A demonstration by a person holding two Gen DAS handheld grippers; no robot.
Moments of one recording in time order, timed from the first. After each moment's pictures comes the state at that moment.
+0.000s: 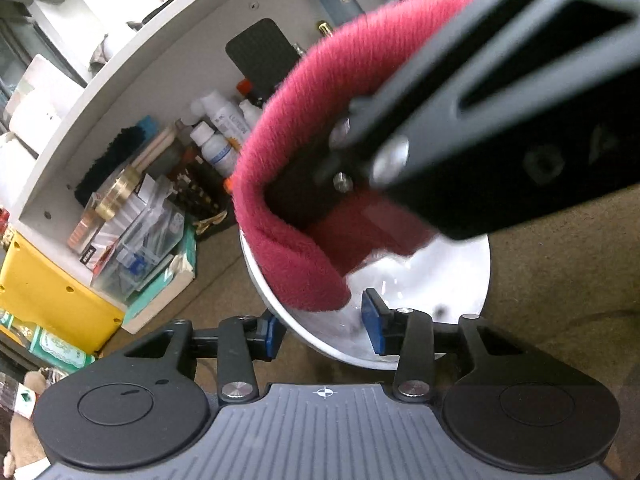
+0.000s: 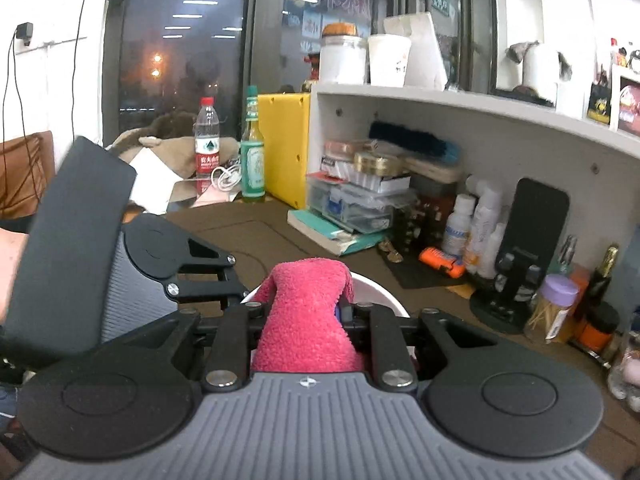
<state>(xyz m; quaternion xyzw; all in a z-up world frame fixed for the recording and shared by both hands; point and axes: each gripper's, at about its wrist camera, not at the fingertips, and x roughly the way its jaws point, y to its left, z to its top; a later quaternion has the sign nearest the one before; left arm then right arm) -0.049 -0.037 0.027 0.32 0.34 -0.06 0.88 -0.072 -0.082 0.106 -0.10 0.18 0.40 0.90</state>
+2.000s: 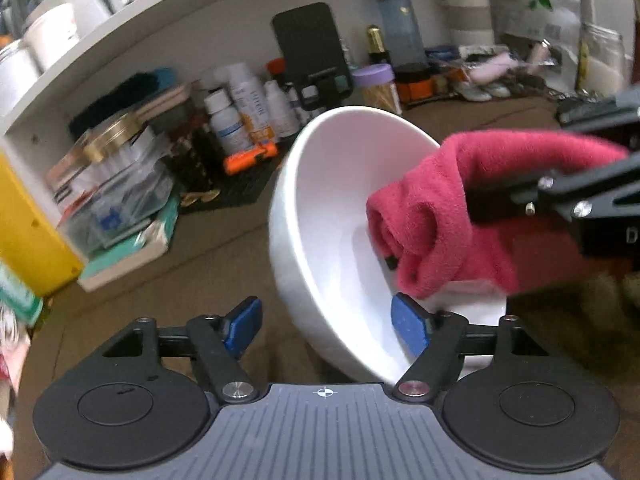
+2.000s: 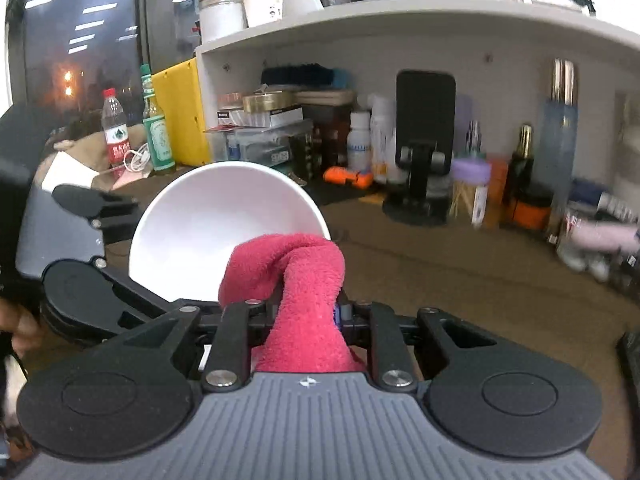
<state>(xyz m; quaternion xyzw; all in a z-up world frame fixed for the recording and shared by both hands) -0.036 -0.014 0.024 0.15 0.35 -0.03 0.92 -0.051 -0.137 0.050 -0.01 0.26 0.28 0.92</state>
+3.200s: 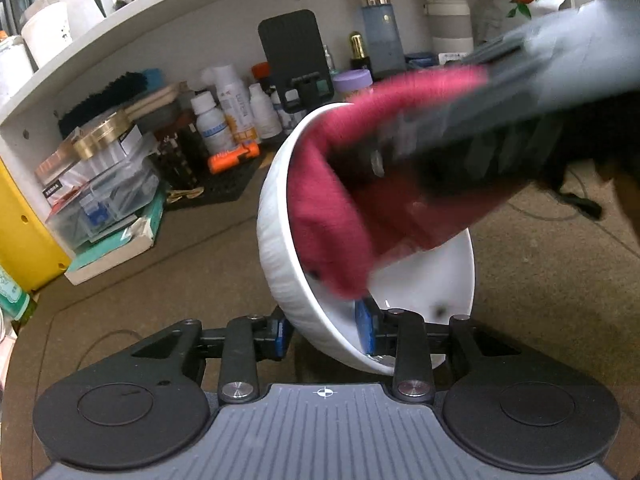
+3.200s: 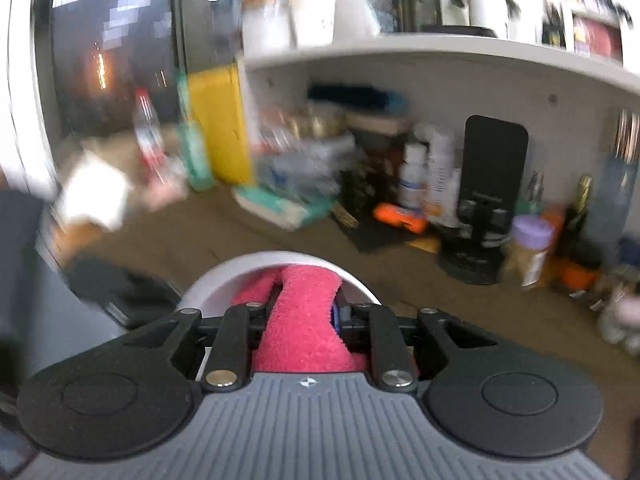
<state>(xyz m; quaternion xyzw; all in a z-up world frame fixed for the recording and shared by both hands) -0.042 -0.012 0.027 0.17 0.35 -0.08 0.92 -0.035 -0.104 0.105 0.00 0.25 0.34 0.90</state>
